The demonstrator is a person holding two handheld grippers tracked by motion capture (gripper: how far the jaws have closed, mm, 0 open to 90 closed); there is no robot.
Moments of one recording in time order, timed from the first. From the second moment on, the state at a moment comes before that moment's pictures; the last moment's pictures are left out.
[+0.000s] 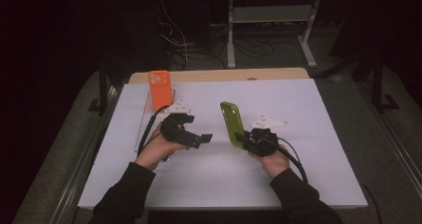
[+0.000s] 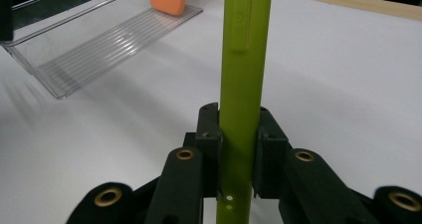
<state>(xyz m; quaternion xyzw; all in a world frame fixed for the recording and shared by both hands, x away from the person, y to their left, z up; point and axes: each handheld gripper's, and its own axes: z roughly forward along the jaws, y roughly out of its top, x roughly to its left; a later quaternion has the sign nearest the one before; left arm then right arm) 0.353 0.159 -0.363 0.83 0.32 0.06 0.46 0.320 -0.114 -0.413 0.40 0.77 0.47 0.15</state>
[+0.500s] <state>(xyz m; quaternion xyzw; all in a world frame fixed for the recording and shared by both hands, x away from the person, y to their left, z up) 0.372 0.138 -0.344 0.81 0.31 0.05 0.50 0.316 -0.103 -0.409 0.39 0.77 0.48 0.16</state>
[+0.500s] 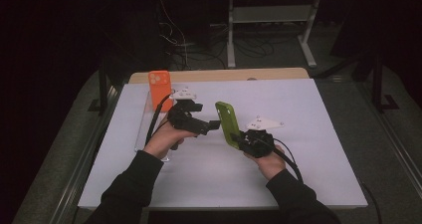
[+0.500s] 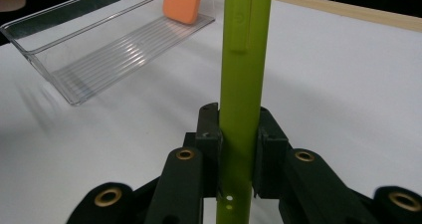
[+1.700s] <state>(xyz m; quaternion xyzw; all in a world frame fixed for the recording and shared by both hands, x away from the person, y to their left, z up) 0.378 0.108 -0.357 0.79 0.33 0.05 0.51 0.308 -0.085 -0.407 0.37 0.78 0.49 0.15</state>
